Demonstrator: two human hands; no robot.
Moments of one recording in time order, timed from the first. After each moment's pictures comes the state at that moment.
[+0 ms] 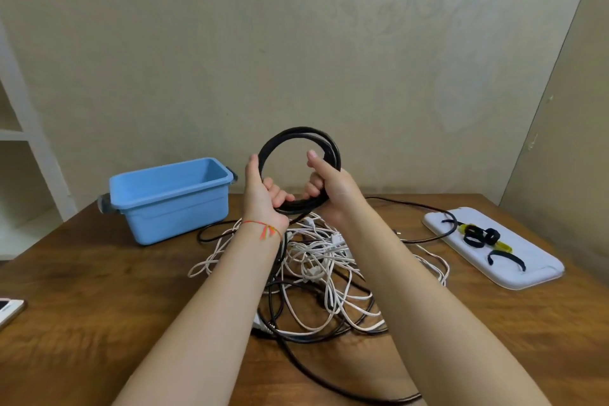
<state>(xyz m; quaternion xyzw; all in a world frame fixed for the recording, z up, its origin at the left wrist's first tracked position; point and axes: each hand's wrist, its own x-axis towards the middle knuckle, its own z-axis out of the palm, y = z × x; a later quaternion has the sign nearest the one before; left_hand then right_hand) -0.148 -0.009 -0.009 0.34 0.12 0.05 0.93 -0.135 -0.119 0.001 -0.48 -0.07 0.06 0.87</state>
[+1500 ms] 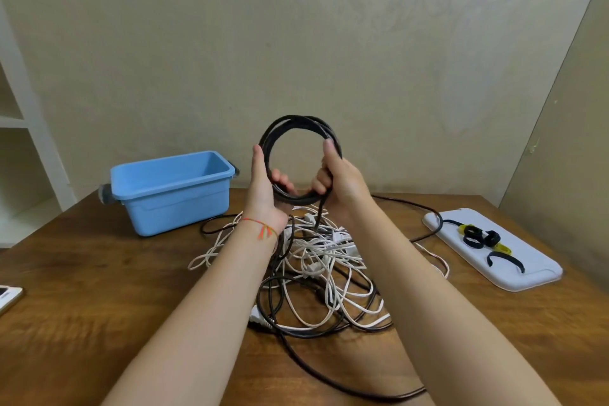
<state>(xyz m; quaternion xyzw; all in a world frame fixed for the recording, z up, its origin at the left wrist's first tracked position) -0.142 -0.006 -0.013 0.34 0.06 0.04 0.94 -0.133 -0.124 -0.002 -0.53 -0.09 0.00 0.84</state>
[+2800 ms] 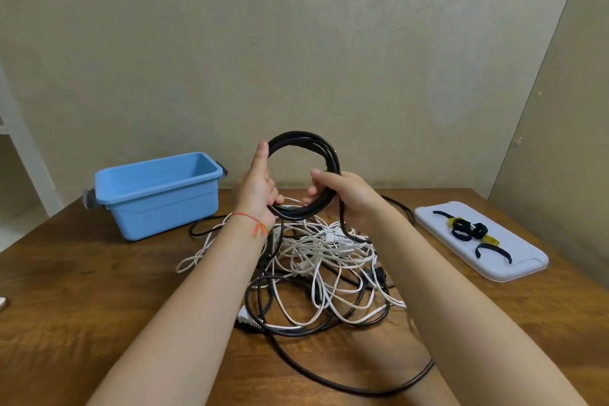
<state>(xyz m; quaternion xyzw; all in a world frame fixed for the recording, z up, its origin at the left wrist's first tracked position) -0.149 -0.015 -0.009 0.52 0.09 0.10 0.84 -0.139 -0.174 -0.011 -0.63 -0.12 0.13 0.76</state>
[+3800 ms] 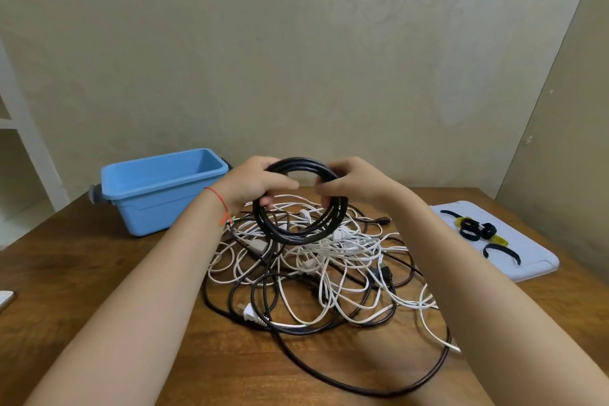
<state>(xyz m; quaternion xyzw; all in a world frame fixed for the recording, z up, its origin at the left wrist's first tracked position) -0.147 0.032 0.011 0.80 -0.16 -0.04 0.58 -0.136 -0.183 0.018 -0.88 -0.21 0.04 0.43</state>
